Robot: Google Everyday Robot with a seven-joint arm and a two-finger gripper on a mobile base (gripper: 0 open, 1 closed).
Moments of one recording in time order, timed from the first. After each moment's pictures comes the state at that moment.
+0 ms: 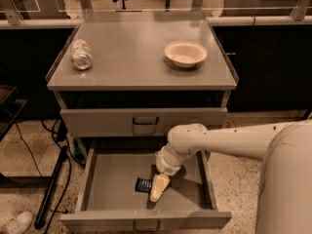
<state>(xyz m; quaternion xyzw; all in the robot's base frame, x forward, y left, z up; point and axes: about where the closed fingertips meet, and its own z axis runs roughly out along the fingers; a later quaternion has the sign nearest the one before) 0.524 -0.007 0.475 -0.65 0.73 0.15 0.14</state>
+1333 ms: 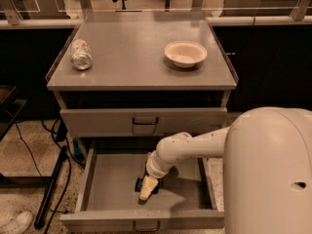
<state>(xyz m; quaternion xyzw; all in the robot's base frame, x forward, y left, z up) 0.556 0.028 0.422 -0.64 0.74 0.12 0.18</state>
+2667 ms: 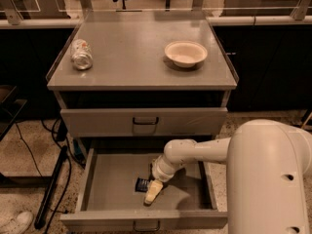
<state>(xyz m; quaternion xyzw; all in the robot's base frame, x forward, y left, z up) 0.555 0.012 0.369 -0.63 0.74 0.18 0.17</state>
